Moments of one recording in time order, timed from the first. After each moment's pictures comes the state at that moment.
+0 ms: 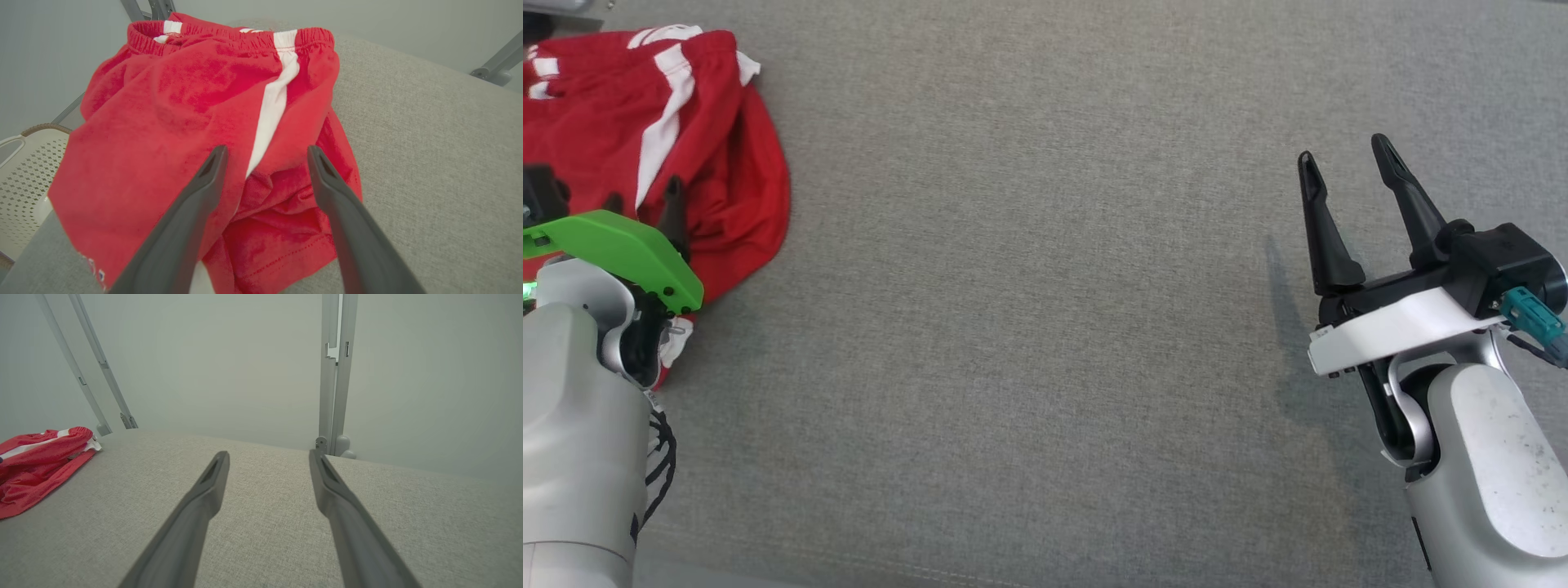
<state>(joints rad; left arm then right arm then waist) -0.84 0.30 -0.11 0.98 -0.52 -0.11 0.02 -0.35 -0.16 0.10 0.04 0.18 0.13 -0.13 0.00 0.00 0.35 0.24</state>
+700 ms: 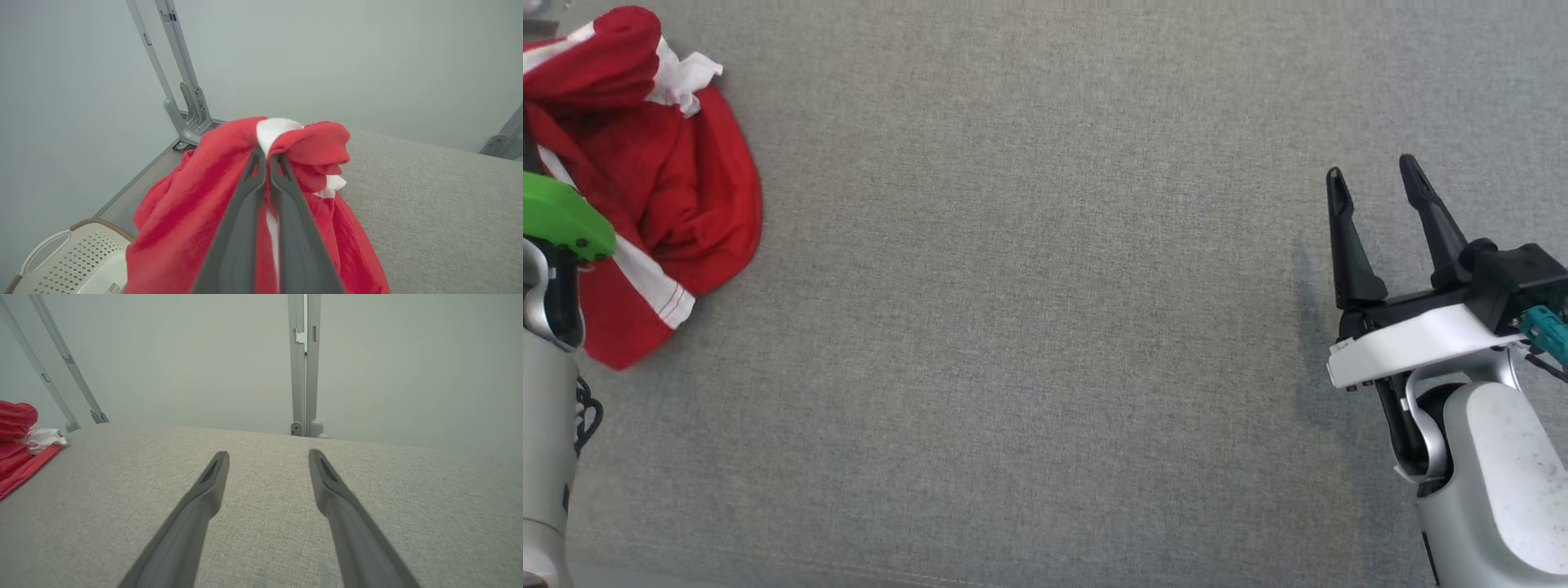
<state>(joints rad) -0.94 0.38 -0.14 1.05 -0.49 -0.07 -0.23 -0.32 -0.15 0.04 0.05 0.17 0.13 -0.14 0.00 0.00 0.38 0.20</state>
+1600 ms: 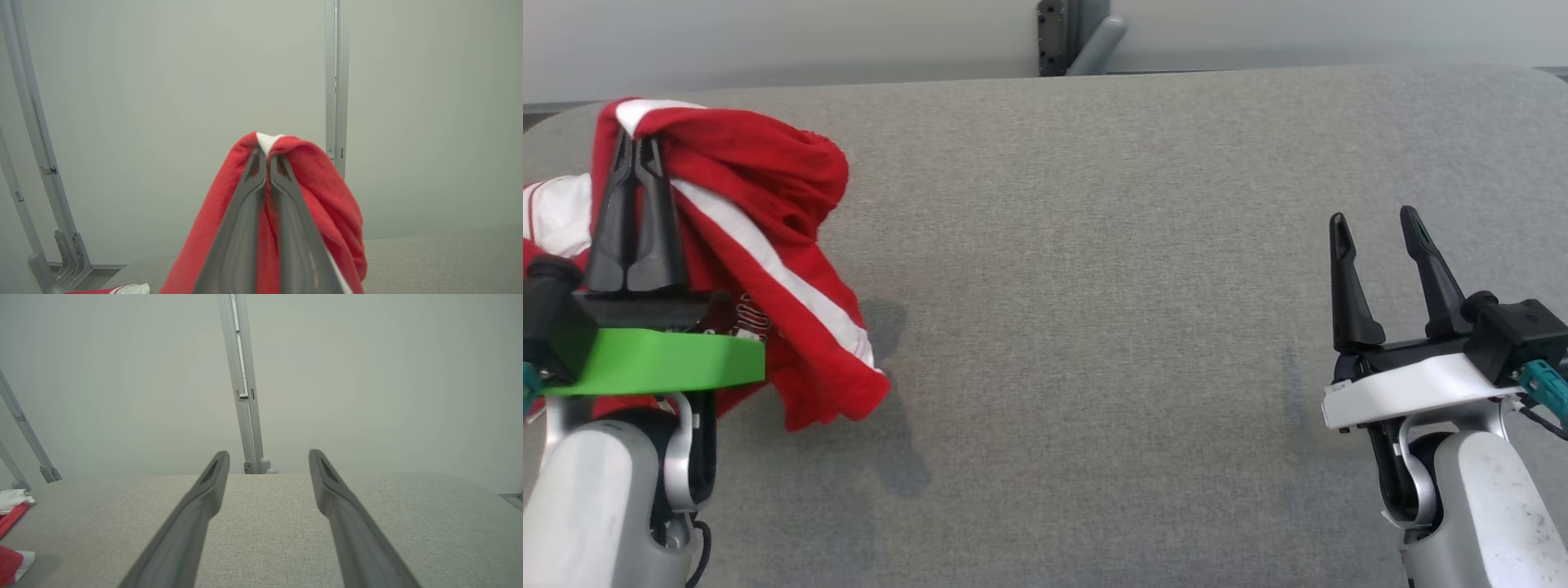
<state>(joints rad) -0.34 0.40 -0.20 -0.18 -0.39 0.21 -0.09 -0.21 -0.07 -0.01 0.01 0.17 0.13 -0.17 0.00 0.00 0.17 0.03</state>
